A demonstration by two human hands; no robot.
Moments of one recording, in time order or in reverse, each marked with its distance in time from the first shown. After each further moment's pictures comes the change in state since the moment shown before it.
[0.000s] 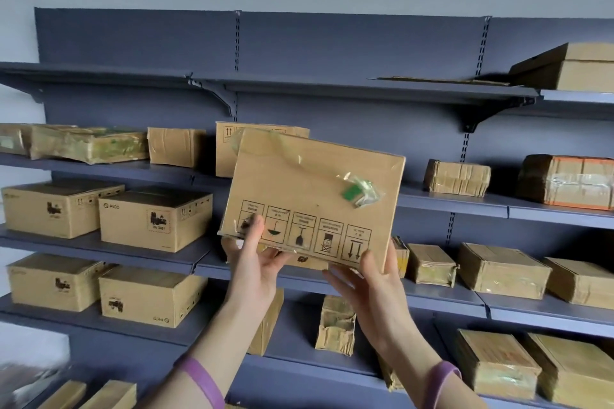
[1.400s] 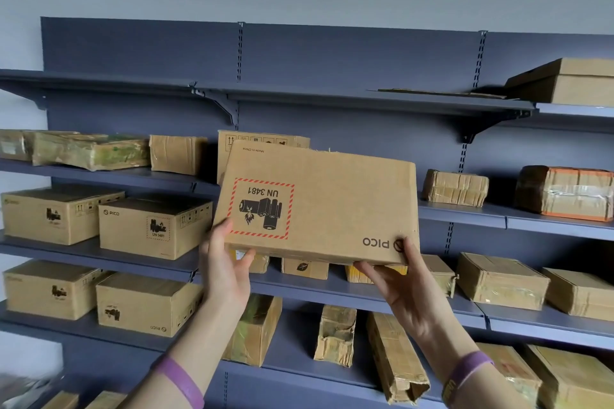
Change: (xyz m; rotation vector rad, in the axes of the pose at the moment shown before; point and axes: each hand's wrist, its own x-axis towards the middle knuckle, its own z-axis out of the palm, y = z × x) left_hand 0.008 0.036 -0.007 0.036 0.154 0.138; right_hand 0.020 -0.038 -0.032 0.357 0.158 0.171
